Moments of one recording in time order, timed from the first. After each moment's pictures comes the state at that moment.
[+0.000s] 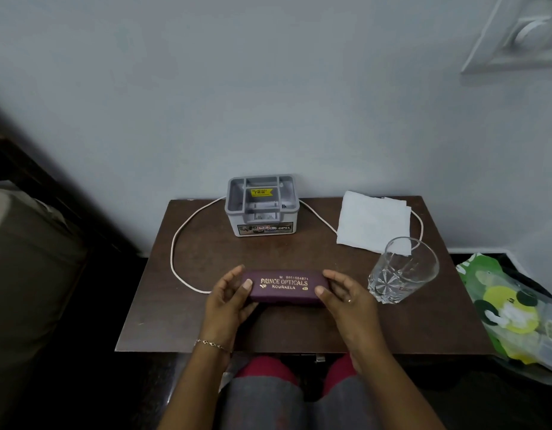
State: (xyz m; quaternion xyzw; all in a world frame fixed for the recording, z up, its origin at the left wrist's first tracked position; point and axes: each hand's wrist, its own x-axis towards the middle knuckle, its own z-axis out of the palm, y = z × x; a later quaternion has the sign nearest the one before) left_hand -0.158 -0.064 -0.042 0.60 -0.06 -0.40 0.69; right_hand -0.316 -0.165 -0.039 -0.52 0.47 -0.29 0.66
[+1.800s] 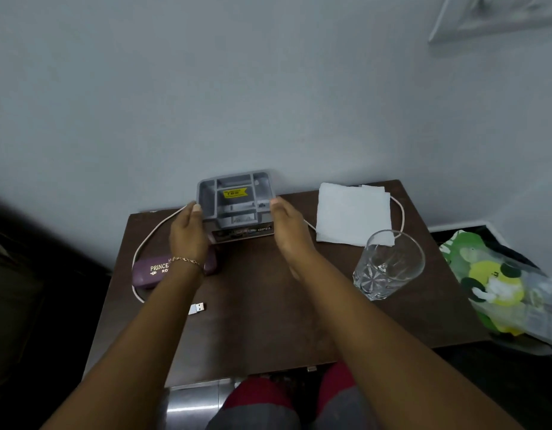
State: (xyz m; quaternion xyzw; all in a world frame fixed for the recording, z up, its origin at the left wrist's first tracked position) left_hand -0.064 -0.171 -0.034 0.76 -0.17 -0.22 0.59; right_hand -0.212 -0.246 -0.007 -0.60 0.46 -0.25 0.60
